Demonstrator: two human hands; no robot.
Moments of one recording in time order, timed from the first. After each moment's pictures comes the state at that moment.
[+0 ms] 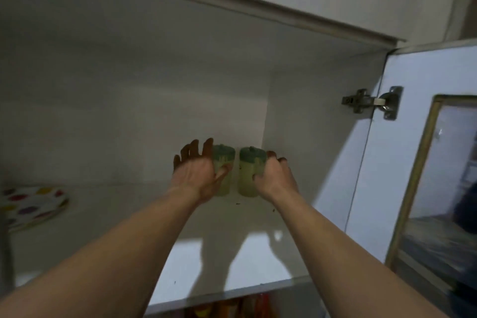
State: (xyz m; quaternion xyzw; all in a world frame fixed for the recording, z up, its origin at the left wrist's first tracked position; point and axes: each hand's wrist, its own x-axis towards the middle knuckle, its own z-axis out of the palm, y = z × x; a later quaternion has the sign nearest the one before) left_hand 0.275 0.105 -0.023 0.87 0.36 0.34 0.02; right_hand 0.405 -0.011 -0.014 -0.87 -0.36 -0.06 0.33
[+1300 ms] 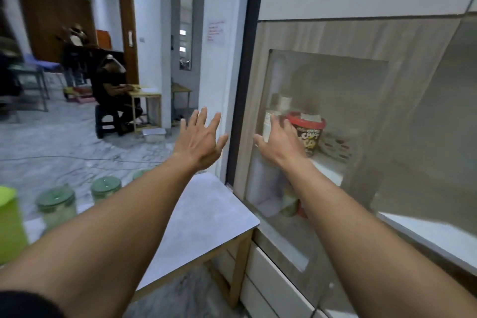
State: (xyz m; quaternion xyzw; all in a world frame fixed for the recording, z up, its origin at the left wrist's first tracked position) left_hand -0.373 -0.151 -0.052 0.59 0.76 0.22 -0.16; right_hand -0.185 -0.083 -0.023 -0.52 -0.81 0.04 0.26
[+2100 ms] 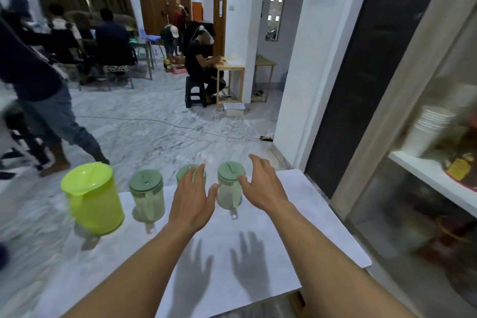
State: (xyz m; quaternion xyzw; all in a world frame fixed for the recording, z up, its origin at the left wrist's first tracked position) left_hand -0.620 -0.185 -0.251 0.35 0.88 0.33 -0.01; right_hand -0.511 -0.042 -0.206 -0.32 -0.90 0.24 0.15
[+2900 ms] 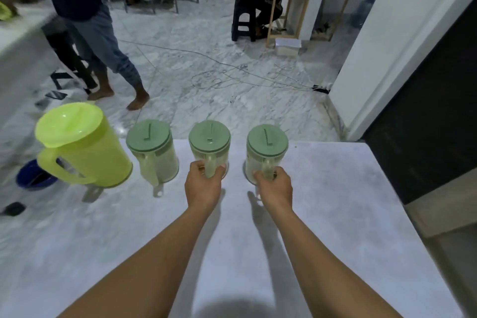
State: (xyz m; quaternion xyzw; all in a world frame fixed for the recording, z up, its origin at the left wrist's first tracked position) left_hand -0.709 -0.097 -0.407 -0.04 0.83 0.54 0.12; right_hand -0.625 0.031 -0.394 -0.47 -0.66 0.57 0.12
